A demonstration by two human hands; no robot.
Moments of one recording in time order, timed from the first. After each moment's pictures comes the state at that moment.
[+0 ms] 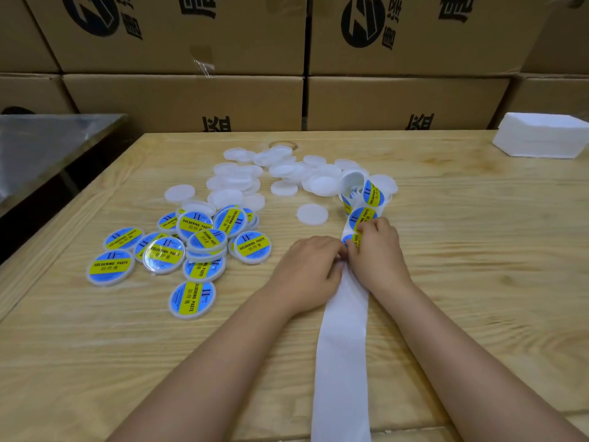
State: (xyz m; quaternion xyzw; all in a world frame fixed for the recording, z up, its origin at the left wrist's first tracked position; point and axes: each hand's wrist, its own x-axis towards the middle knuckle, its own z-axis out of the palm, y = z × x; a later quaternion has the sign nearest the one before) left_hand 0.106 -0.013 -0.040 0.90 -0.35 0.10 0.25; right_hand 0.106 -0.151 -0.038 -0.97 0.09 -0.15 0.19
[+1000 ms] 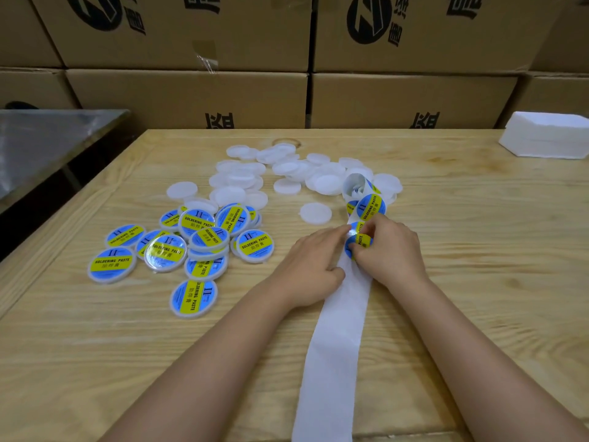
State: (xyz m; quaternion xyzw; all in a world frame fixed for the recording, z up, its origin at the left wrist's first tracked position) left_hand 0.109 -0.011 -0.028 0.90 -0.32 -0.03 0.30; right_hand 0.104 -0.158 -0.022 -0.96 0.09 -0.16 0.21
